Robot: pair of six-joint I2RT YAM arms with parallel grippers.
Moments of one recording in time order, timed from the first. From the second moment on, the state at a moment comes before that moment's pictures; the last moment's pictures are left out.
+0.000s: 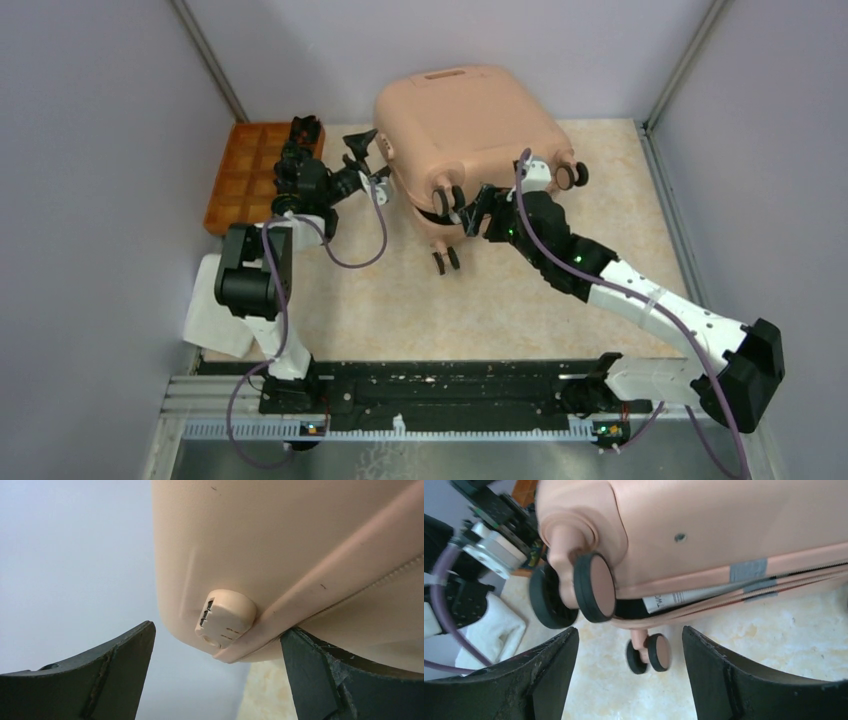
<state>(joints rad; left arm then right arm) -0.12 1.83 0.96 0.96 0.79 1.07 0.81 1.15 0.99 -0.16 0.34 0.58</state>
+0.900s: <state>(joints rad) -0.18 1.42 0.68 0.87 0.85 1.27 0.81 0.99 0.60 0.12 0.34 0.76</state>
